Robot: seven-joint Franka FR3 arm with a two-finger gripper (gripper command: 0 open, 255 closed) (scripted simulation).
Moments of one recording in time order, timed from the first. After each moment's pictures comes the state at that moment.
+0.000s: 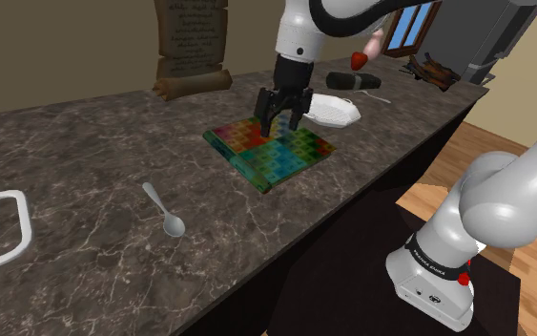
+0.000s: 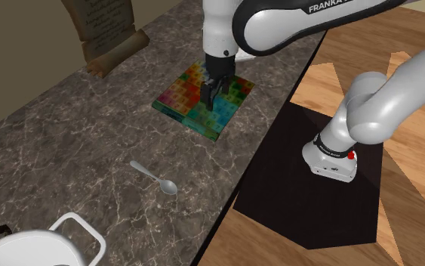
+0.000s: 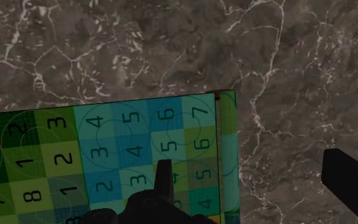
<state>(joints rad) 0.10 -0.33 0.25 -2.27 0.23 1.95 0.32</state>
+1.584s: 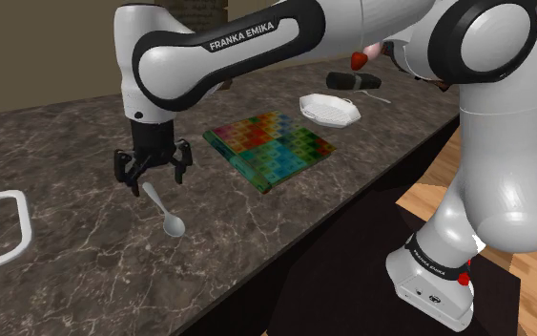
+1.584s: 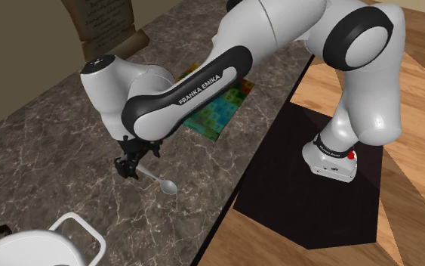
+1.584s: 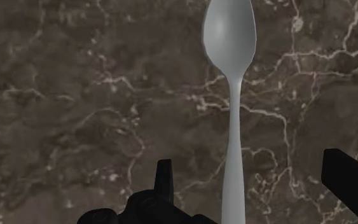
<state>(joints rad) 0.33 0.54 0.39 -1.52 0.01 2.02 0.72</state>
